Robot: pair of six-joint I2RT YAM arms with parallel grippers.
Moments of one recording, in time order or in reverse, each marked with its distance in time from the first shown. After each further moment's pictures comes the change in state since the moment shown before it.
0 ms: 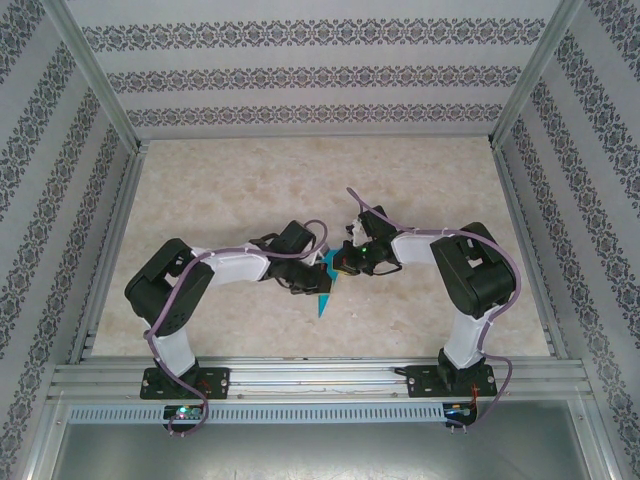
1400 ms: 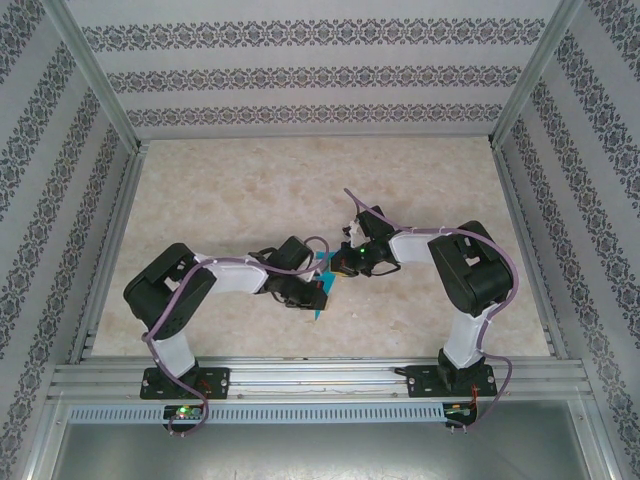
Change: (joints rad) left arm -0.047 -0.029 -0.152 0.055 -0.001 0.096; right arm 0.000 0.019 0.016 -0.024 -0.040 -0.022
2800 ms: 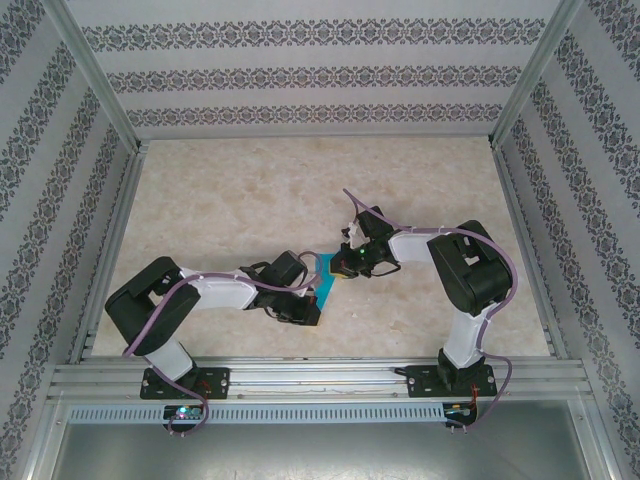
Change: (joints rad) left arm -0.054 -0.116 -0.130 0.013 -0.024 -0.037; right arm 0.000 0.006 0.007 -0.023 -0.024 -0.011
